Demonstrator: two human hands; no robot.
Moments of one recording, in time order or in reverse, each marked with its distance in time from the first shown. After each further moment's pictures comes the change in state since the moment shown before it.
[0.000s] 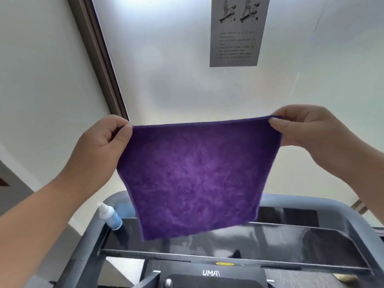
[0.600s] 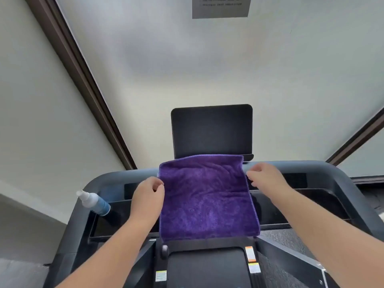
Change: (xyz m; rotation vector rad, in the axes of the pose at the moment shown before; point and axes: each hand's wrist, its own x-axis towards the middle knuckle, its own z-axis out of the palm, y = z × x) left_hand -0.082 -0.156 0.154 0.170 -0.313 -0.535; right_hand -0.035 0.218 0.094 -0.405 0.176 0.795
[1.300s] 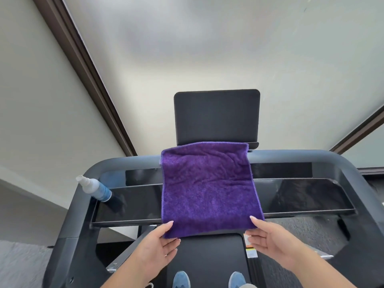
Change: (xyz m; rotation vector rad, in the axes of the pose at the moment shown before) left_hand -0.084 -0.083 0.035 -0.909 -0.455 -0.936; right_hand -0.093 0.123 0.055 0.768 -0.471 0.515
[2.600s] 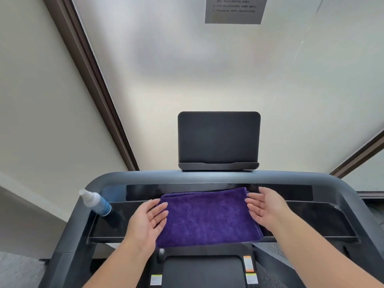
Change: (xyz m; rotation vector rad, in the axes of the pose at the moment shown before) left_hand -0.020 0.076 0.036 -0.212 0.100 0.396; right_hand 0.010 -0.123 0.046 0.169 0.258 -0.113
